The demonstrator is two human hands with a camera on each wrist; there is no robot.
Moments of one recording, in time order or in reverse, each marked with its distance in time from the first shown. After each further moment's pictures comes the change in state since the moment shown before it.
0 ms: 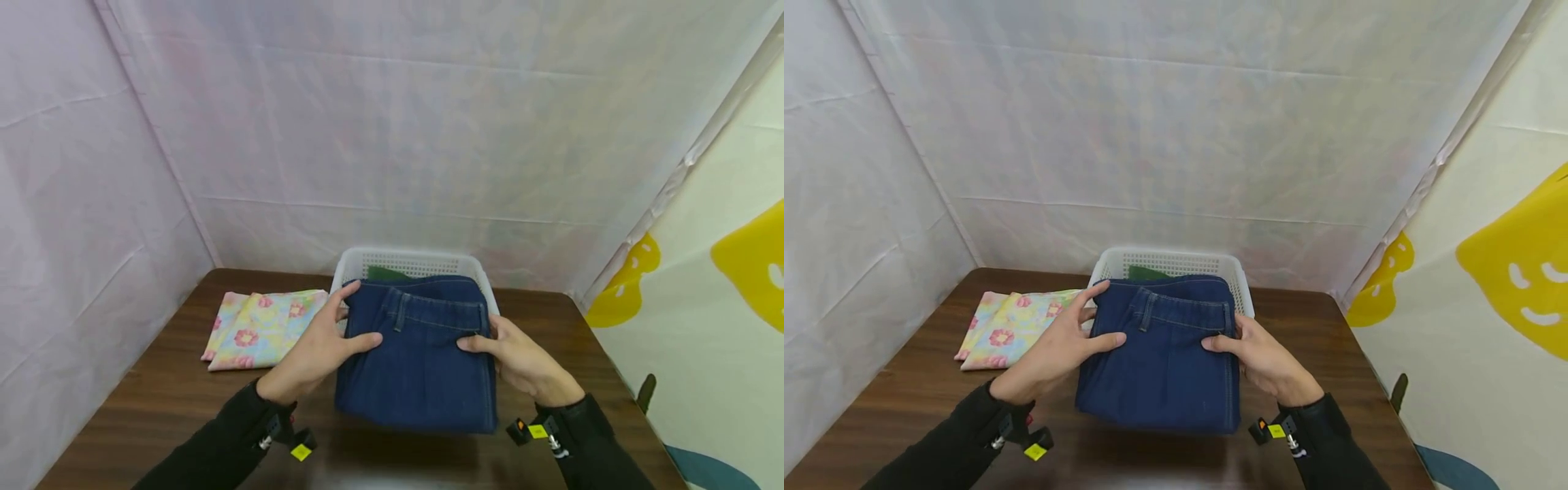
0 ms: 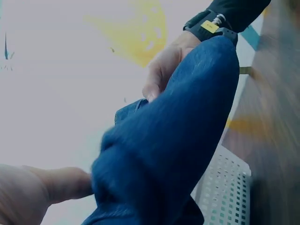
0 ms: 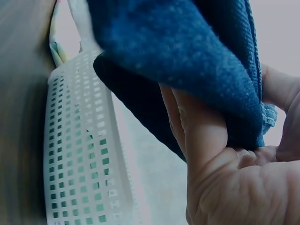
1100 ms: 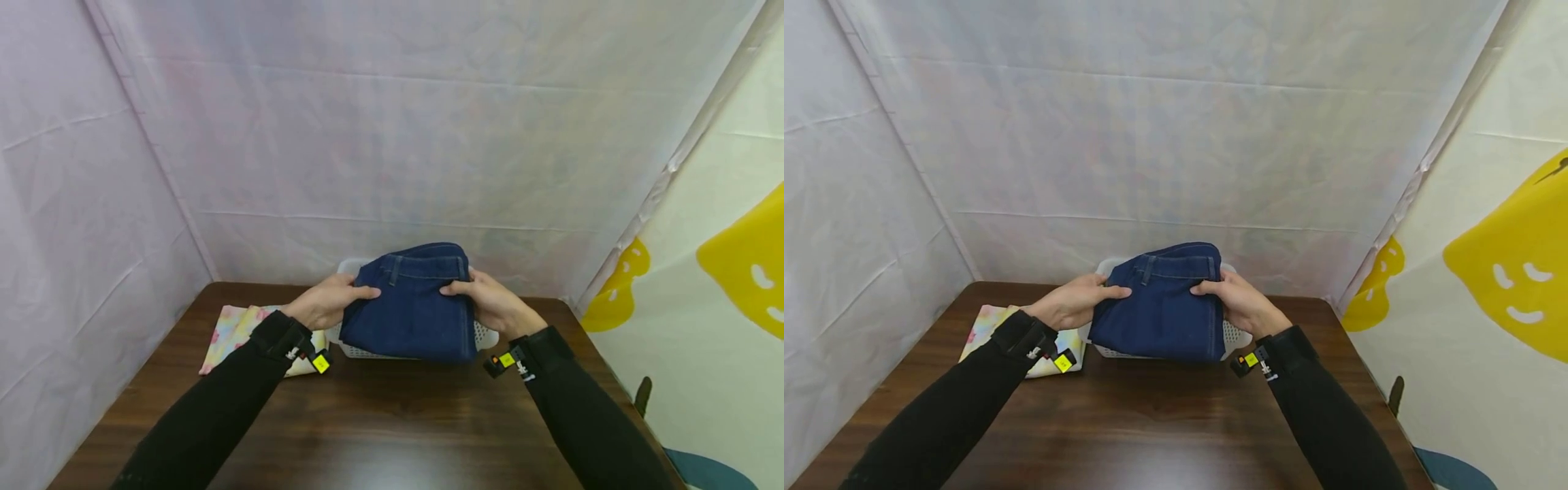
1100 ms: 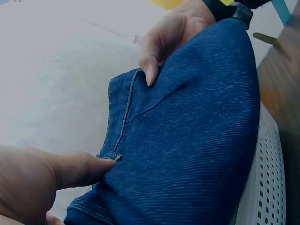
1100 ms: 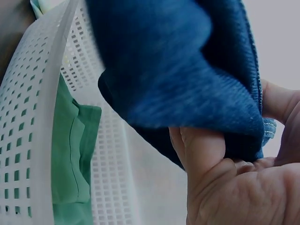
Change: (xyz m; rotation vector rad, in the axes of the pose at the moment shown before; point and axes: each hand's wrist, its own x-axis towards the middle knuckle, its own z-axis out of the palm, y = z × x) left_hand 0.105 0.014 -0.043 -0.216 -0.211 -0.200; right_hand 0.092 -0.046 -0.028 -0.036 0.112 0.040
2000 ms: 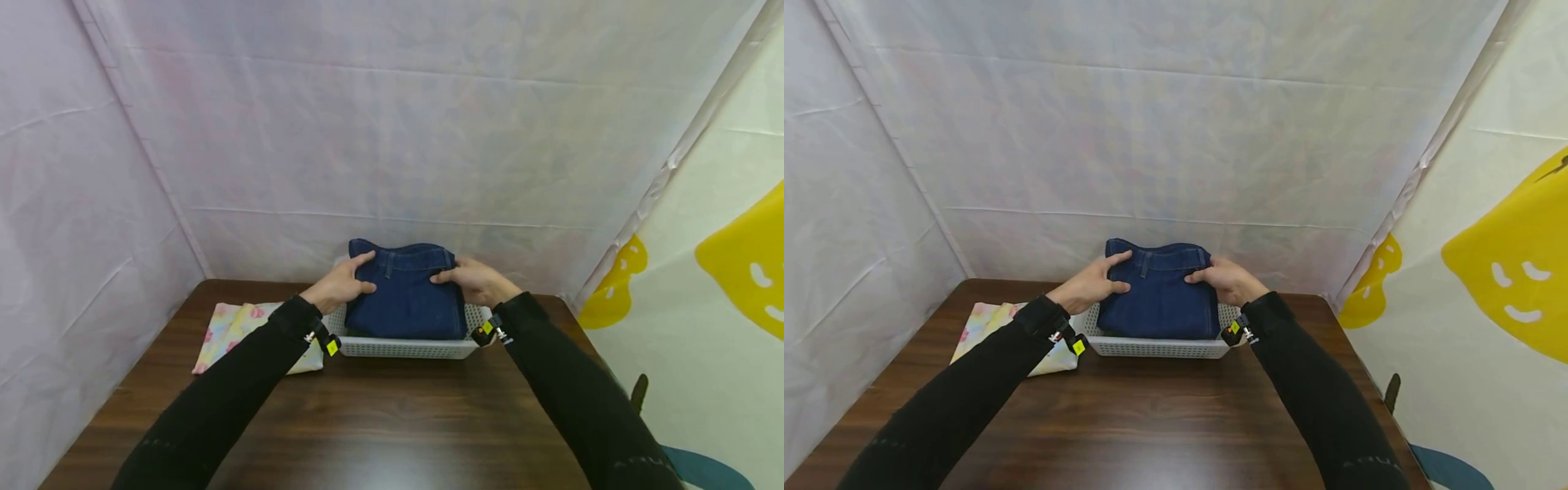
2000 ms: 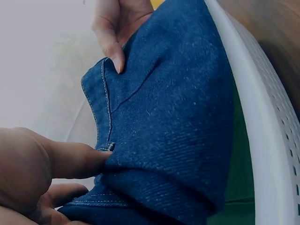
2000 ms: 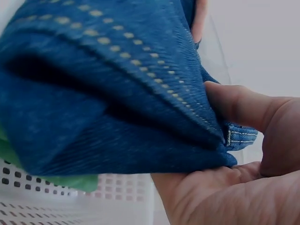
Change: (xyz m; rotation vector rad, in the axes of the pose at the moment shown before) left_hand 0.040 -0.005 -0.005 0.351 0.092 0.149; right_hand 0.052 -0.009 -0.011 -0.014 0.097 0.204
